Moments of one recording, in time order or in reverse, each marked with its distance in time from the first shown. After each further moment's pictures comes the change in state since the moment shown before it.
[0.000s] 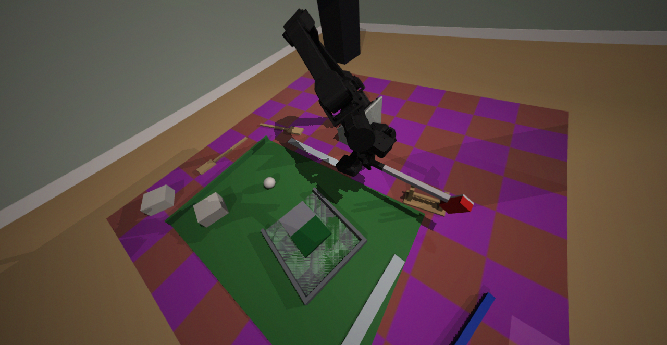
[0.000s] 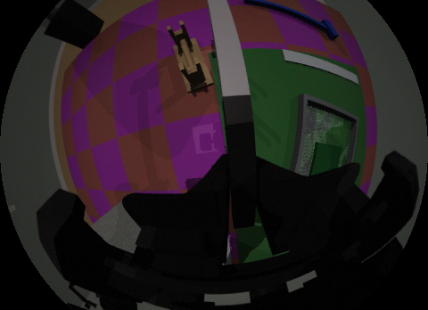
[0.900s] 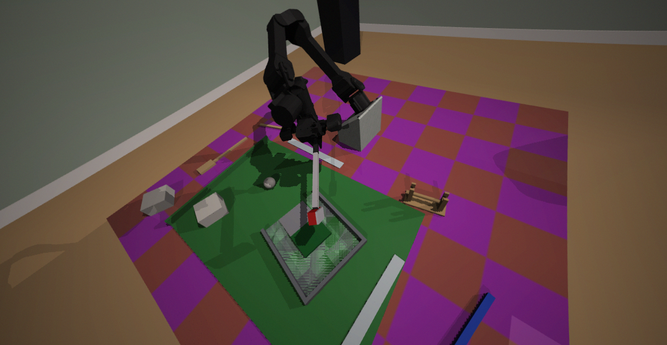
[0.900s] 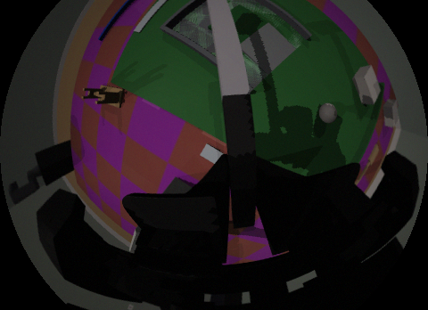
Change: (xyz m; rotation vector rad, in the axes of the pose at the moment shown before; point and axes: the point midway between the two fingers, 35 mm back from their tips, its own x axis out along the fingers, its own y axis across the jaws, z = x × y) arm -0.063 -0.030 -0.165 0.890 0.058 -0.106
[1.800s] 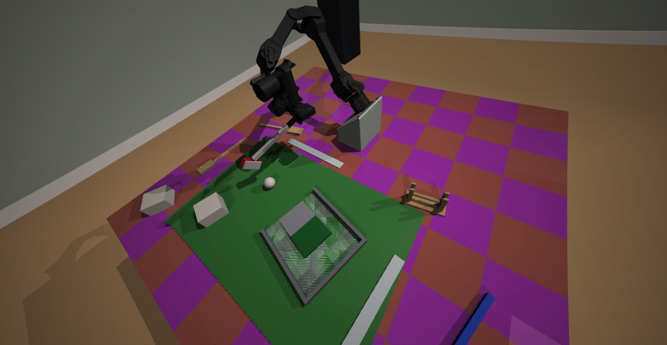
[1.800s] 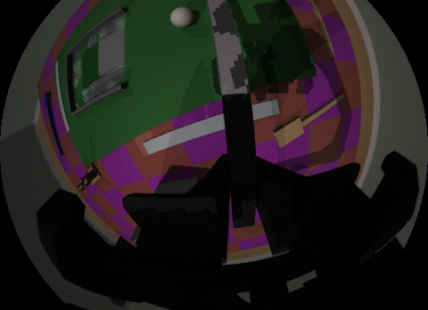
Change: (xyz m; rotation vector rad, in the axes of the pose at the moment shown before) arm -0.025 -0.078 -0.140 0.841 0.075 -0.162
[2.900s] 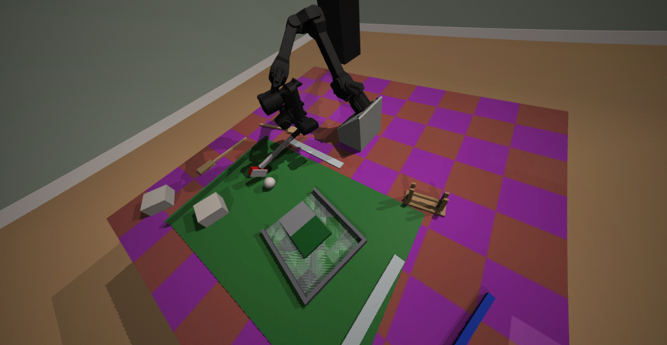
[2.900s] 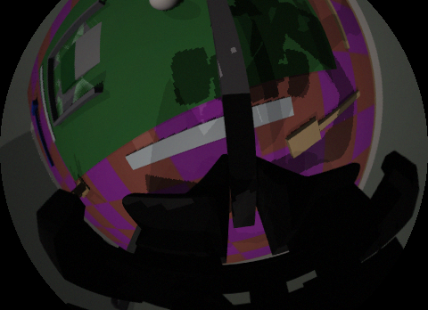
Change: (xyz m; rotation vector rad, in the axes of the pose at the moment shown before) arm 0.061 -0.006 -0.003 0.030 -0.001 -0.015
